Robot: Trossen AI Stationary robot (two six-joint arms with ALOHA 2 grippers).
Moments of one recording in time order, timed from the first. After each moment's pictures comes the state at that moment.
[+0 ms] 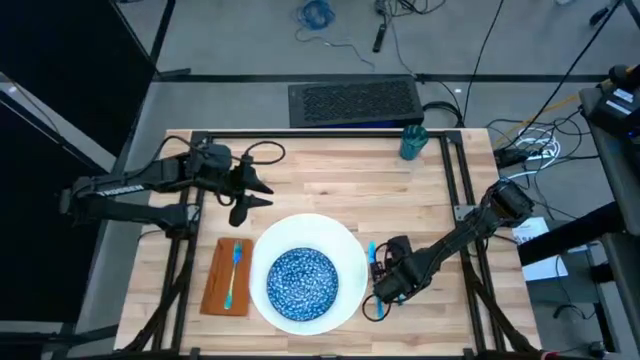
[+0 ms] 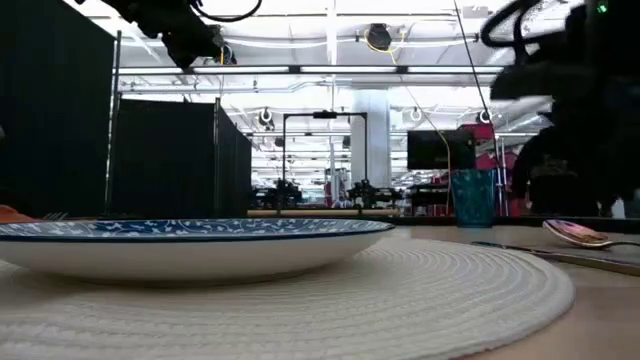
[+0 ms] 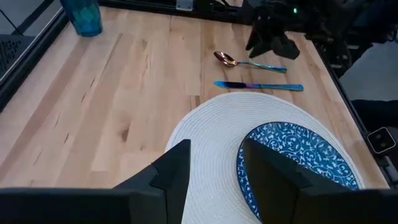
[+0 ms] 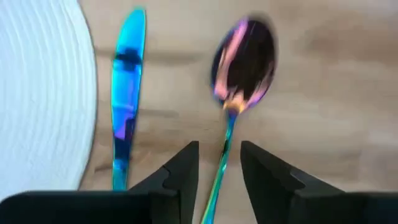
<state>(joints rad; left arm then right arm) 0.25 0.90 0.86 -0.52 0.31 0.03 0.57 1.76 1.19 -1.18 0.25 1.97</state>
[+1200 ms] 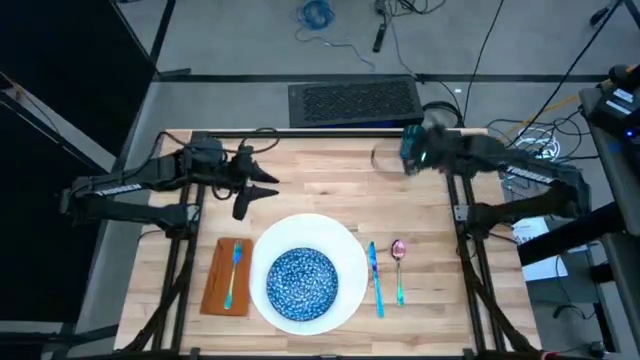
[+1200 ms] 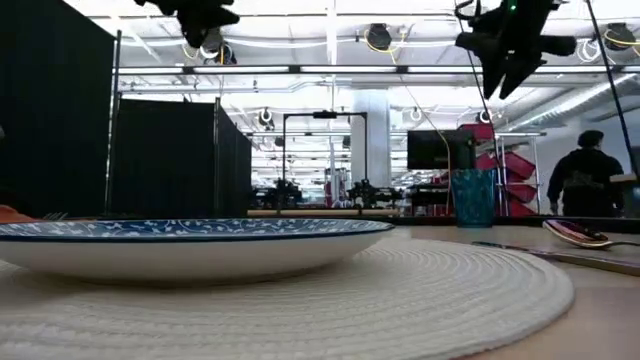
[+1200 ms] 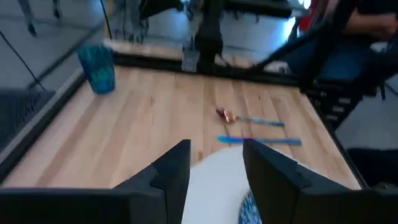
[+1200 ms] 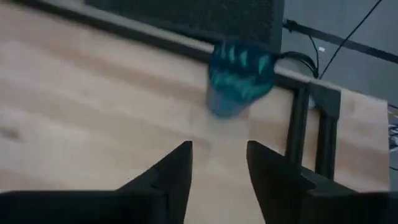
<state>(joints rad) 0.25 0.91 0.90 -0.30 0.28 -0.02 -0.45 1.10 1.16 -1.15 0.51 0.70</state>
